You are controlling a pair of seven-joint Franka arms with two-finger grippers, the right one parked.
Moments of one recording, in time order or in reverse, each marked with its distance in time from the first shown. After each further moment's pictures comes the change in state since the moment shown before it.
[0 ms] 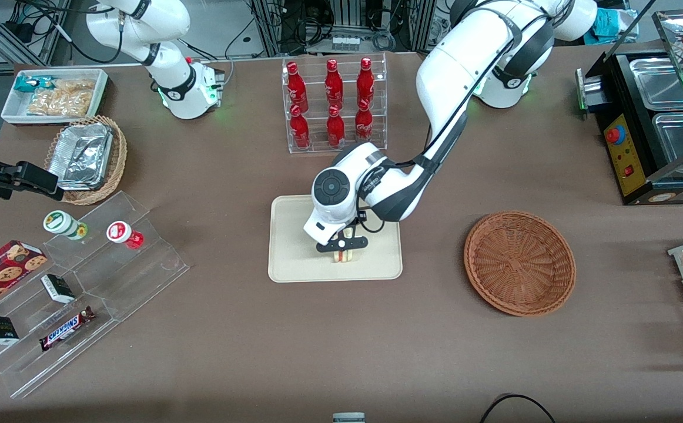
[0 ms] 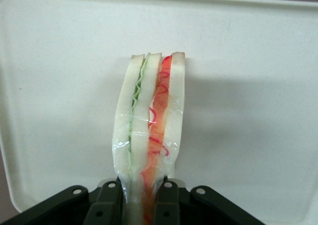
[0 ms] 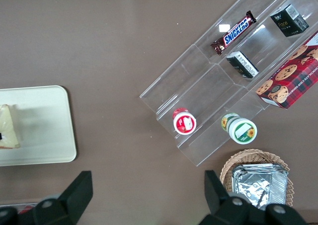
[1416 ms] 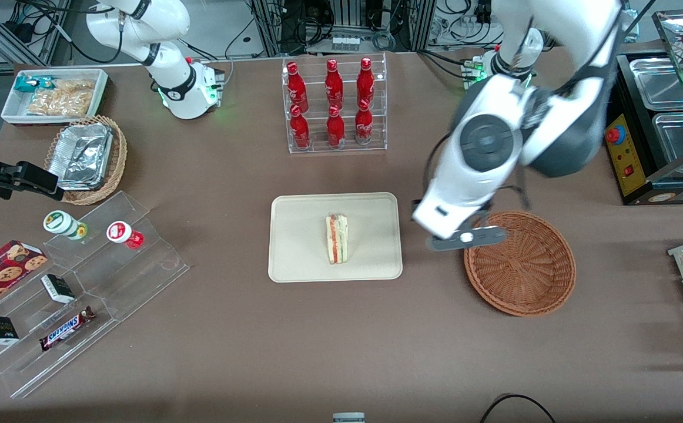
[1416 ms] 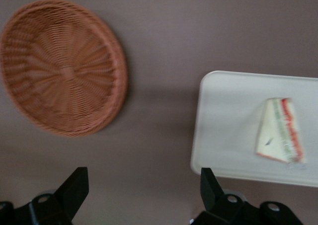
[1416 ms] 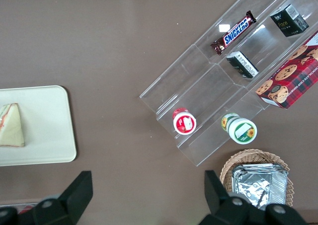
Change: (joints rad) arm 0.347 -0.542 0.023 -0.179 0.010 -0.409 0.328
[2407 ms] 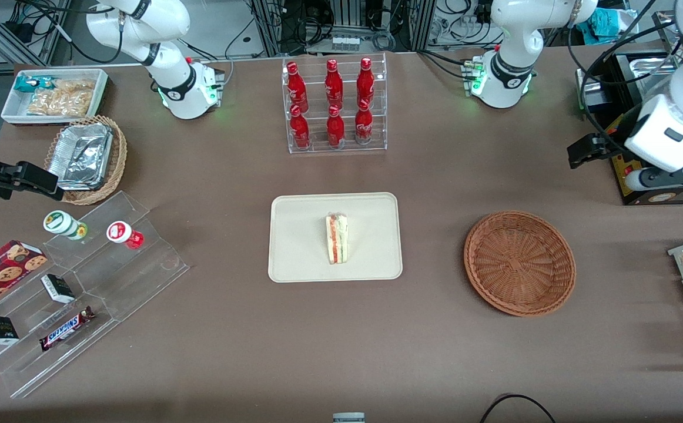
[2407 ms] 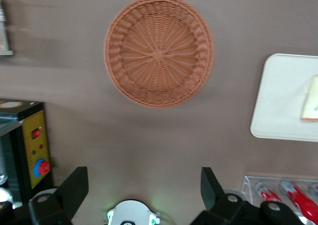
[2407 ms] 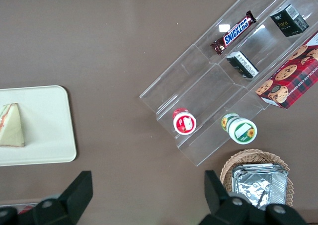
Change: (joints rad) arm 0.370 -0.286 0.004 -0.062 -0.098 -0.204 0.384
